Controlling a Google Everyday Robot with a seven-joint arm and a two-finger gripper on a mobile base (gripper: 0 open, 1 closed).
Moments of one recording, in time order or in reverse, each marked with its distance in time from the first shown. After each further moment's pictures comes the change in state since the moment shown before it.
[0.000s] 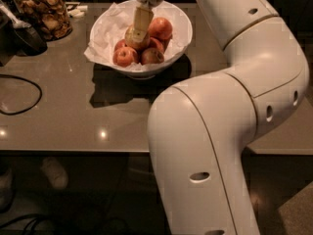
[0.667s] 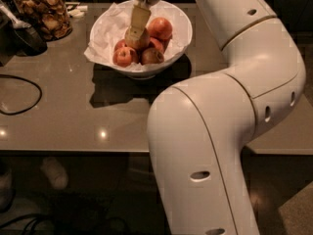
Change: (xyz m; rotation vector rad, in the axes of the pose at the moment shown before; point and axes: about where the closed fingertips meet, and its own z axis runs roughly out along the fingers) arm -0.009 0.002 -0.004 -0.006 -0.023 0.012
